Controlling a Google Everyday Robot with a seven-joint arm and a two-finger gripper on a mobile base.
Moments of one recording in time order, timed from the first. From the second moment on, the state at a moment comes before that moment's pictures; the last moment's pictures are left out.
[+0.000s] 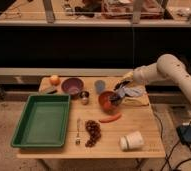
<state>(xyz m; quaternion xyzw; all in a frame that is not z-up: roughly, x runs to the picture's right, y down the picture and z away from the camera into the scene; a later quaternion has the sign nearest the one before) 0.188 -0.051 0.797 0.05 -0.31 -0.39 0.86</state>
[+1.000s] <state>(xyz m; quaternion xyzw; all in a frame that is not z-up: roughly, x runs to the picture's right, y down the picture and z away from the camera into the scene) 0.135 -0.071 0.832 0.08 -0.34 -0.41 0.84</state>
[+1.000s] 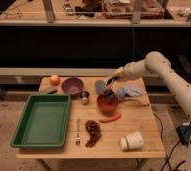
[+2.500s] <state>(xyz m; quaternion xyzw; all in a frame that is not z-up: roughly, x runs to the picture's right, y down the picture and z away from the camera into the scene) 0.150 -0.029 0.777 0.08 -0.35 -0.45 0.82</state>
